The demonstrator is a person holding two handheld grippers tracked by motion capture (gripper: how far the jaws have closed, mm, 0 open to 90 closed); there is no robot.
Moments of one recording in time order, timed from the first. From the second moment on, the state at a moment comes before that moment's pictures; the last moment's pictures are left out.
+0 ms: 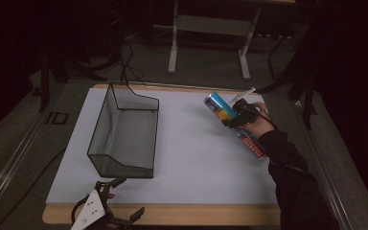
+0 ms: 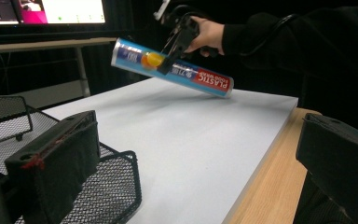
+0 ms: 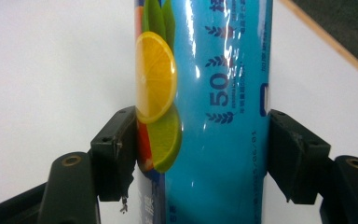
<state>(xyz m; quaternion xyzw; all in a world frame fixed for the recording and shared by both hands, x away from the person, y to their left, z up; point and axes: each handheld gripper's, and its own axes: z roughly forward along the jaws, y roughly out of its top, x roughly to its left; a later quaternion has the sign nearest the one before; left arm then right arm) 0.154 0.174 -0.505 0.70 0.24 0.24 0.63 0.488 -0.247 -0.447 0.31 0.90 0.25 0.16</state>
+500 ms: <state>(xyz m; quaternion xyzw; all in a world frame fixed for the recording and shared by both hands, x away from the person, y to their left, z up) 0.153 0.174 -0.505 0.70 0.23 0.24 0.63 0.506 -0.227 -0.488 0.30 0.92 0.19 0.13</state>
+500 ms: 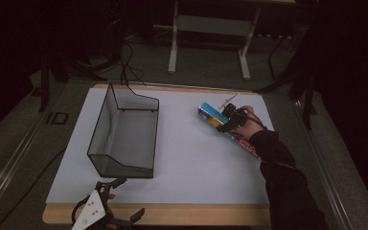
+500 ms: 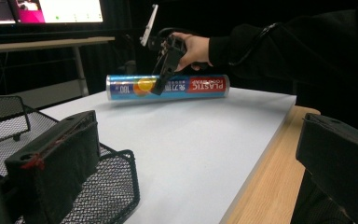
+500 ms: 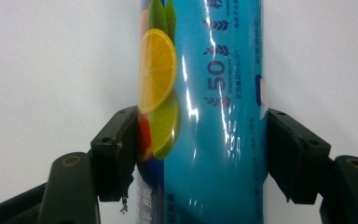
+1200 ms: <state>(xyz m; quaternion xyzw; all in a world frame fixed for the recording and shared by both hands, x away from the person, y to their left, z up) 0.152 0.172 -0.505 0.70 0.23 0.24 0.63 0.509 -0.228 -0.496 0.30 0.93 0.18 0.12</state>
